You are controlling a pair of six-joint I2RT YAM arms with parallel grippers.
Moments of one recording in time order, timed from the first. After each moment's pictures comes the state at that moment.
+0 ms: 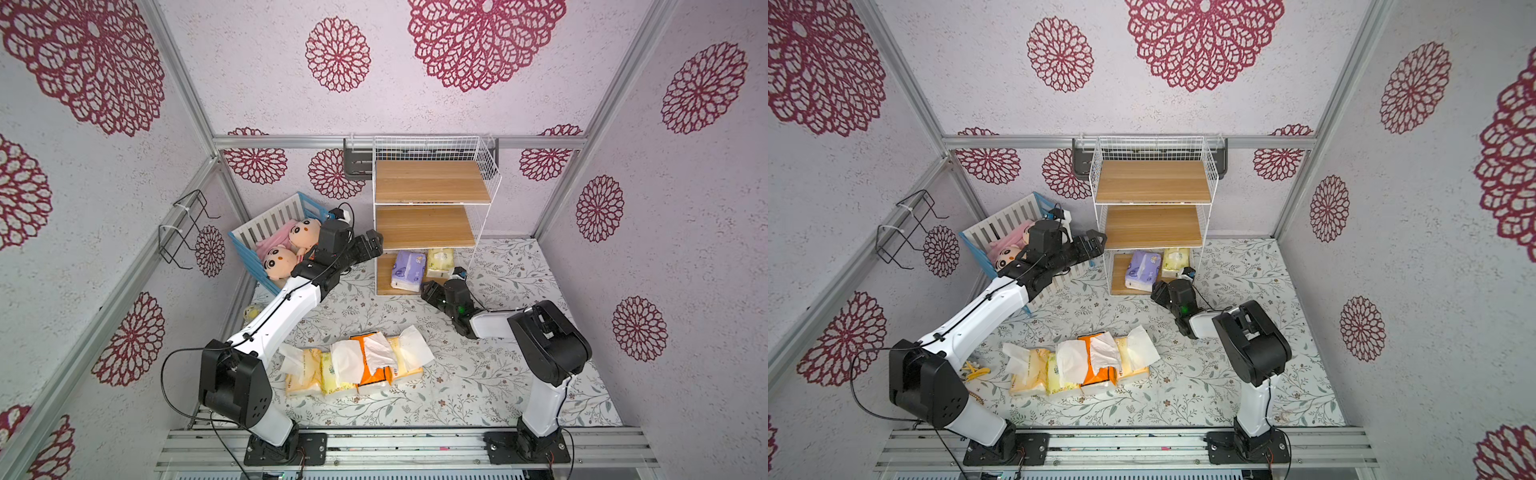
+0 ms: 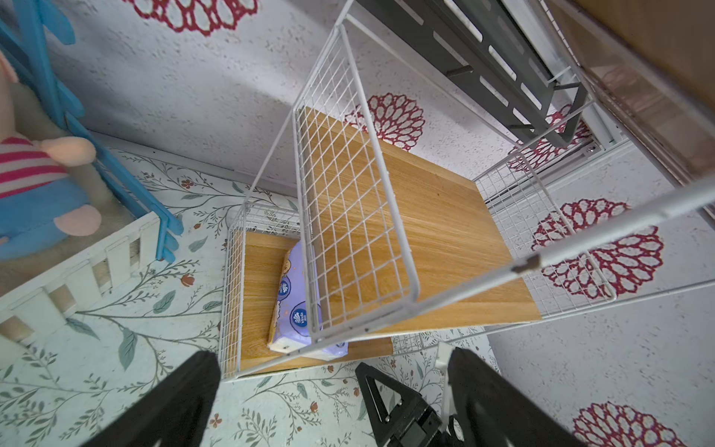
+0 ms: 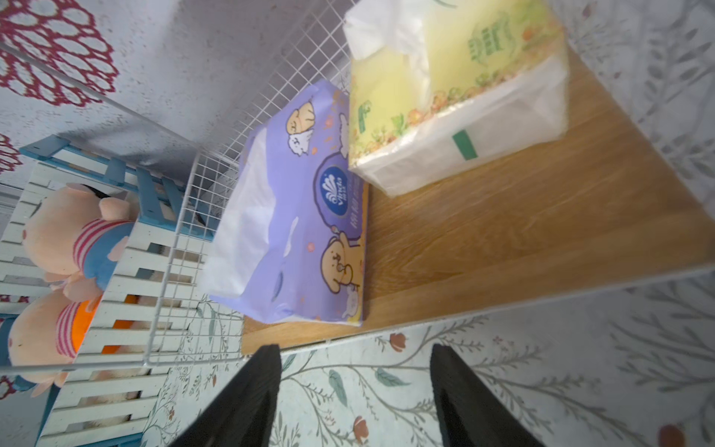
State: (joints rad) left arm -0.39 1.59 1.40 -0.22 0.04 -0.63; right arm 0.44 1.89 0.89 0.51 0.04 0.85
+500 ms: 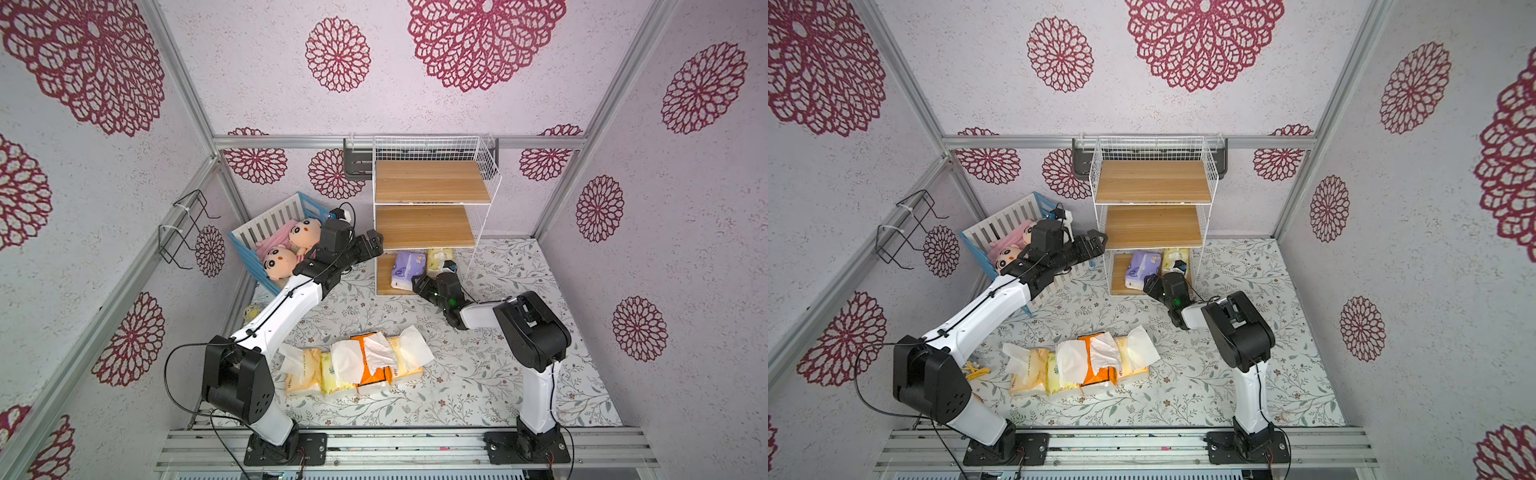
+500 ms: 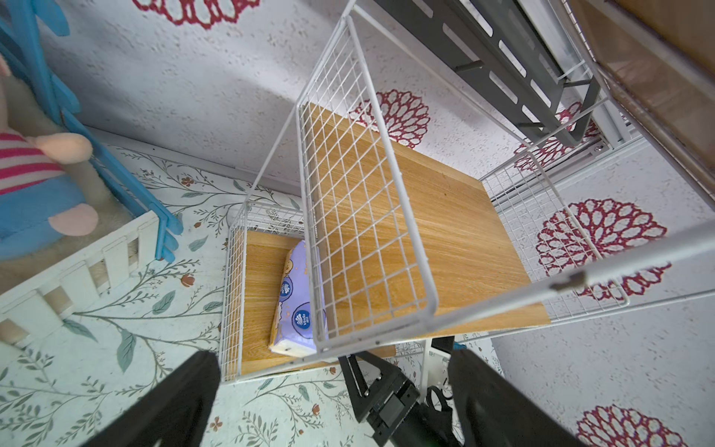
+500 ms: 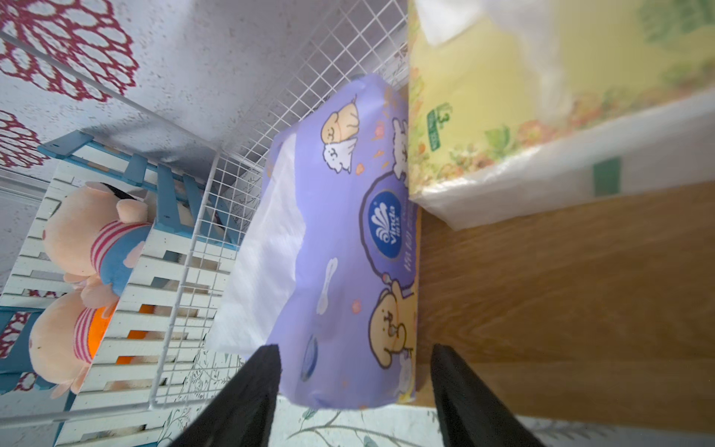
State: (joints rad) left arm -0.39 1.61 1.41 -0.22 0.05 -0.63; right arm 0.44 2.03 1.04 0.55 -0.01 0.85
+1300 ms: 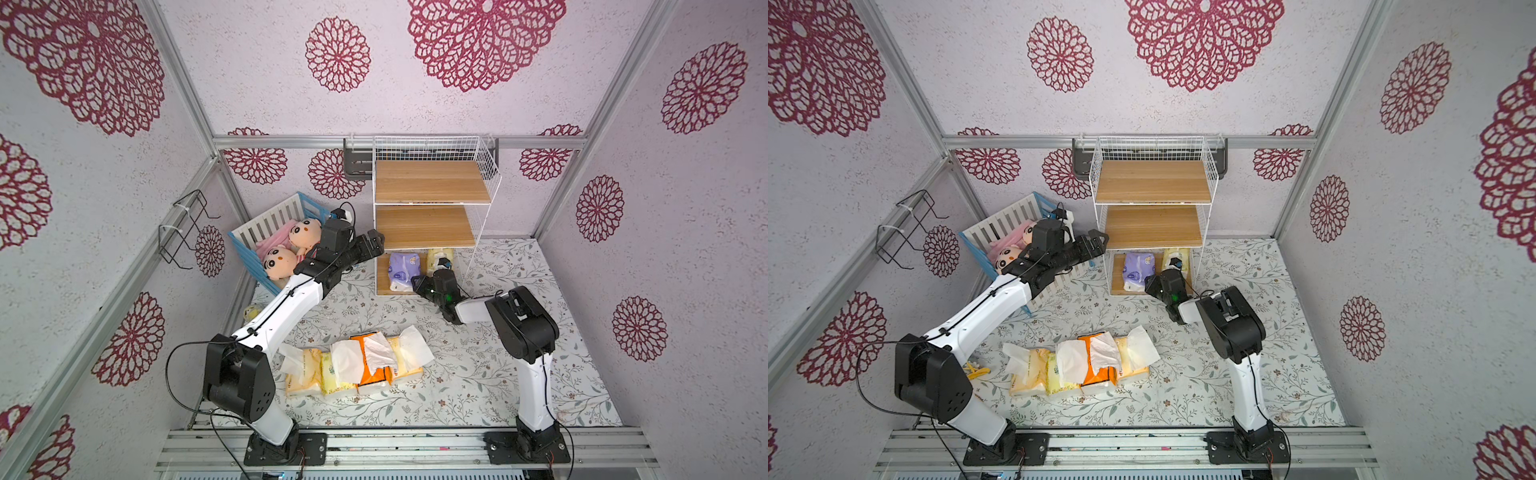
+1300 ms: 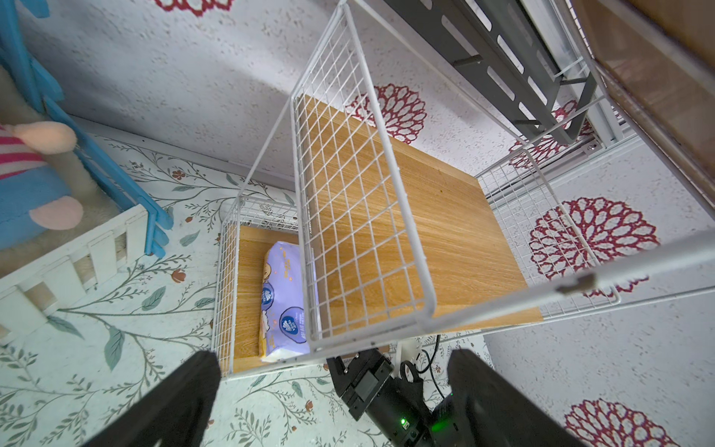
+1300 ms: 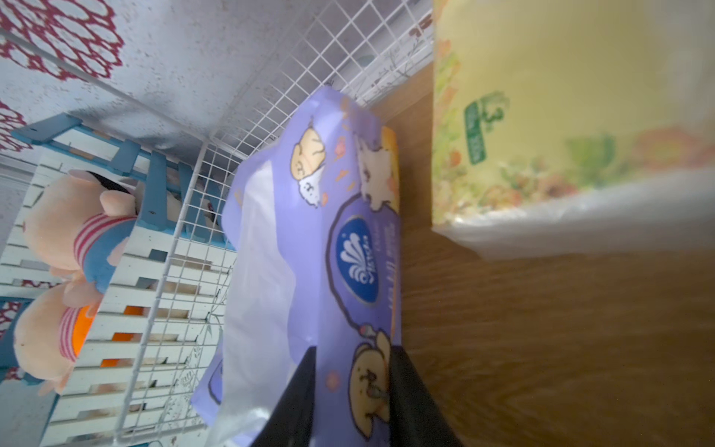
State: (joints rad) left arm -0.39 1.62 1.42 -0.22 0.07 -0.65; right arm 0.42 2.12 1.13 0.54 -0.08 0.81
